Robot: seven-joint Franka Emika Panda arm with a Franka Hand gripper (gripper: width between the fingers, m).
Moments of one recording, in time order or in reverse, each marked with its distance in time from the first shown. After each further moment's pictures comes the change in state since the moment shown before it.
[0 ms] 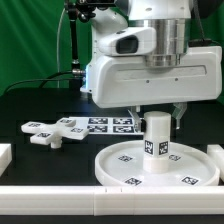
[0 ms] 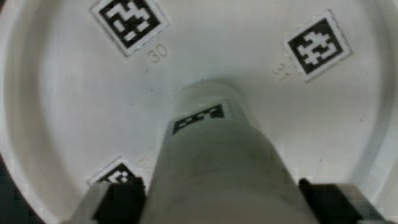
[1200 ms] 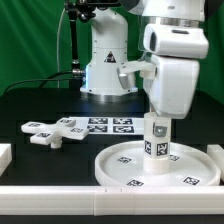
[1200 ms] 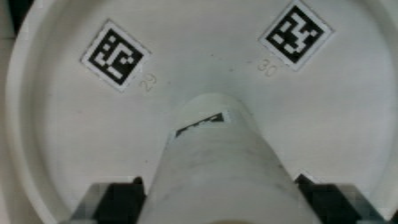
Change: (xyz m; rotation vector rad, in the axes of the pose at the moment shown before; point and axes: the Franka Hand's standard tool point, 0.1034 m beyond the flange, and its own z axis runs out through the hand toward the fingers) arm 0.005 0.001 -0.001 -0.098 -0.094 -1.342
